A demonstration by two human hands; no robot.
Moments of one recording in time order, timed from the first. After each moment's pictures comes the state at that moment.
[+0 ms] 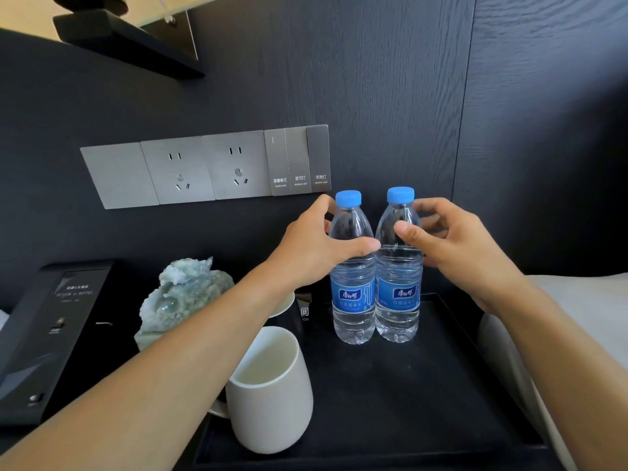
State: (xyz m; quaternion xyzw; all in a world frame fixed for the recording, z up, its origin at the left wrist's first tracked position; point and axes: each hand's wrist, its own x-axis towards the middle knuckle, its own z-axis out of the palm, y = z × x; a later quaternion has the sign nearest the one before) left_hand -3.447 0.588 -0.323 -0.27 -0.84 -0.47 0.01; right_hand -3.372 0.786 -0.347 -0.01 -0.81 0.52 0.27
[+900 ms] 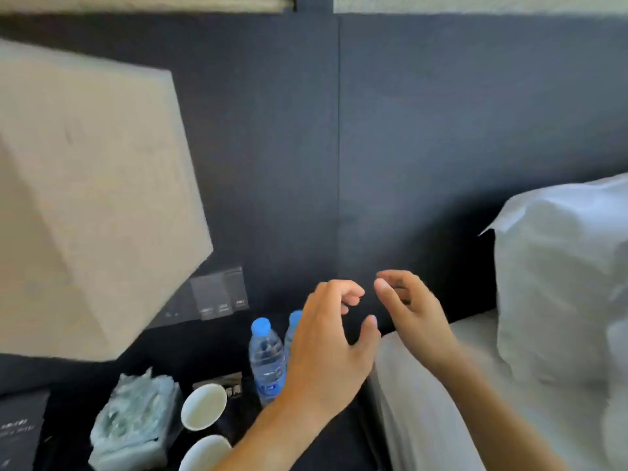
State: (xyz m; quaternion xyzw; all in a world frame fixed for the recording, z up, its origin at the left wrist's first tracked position) left_hand -3.309 0.672 -0.188 -0.36 -0.78 -0.51 0.08; right_hand -3.269 0.829 -0.194 -0.18 -0.79 0.51 0.29
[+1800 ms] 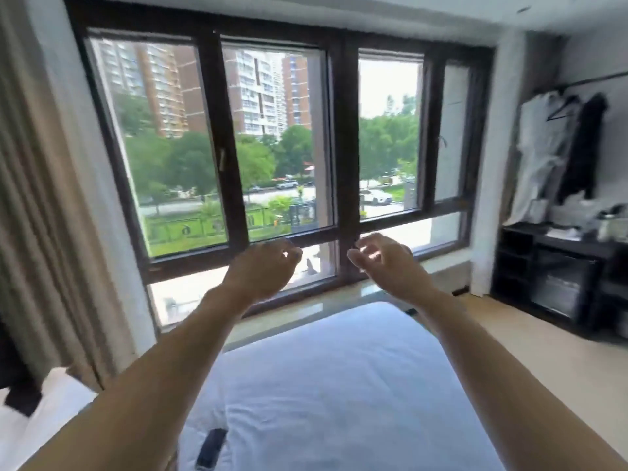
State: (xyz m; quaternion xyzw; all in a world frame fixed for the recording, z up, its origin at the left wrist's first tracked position) left_hand -2.631 0.726 0.538 -0.92 -0.31 -0.23 -0.10; right_hand -2.441 0.577 0.508 -0.75 -0.50 -0.04 0.43
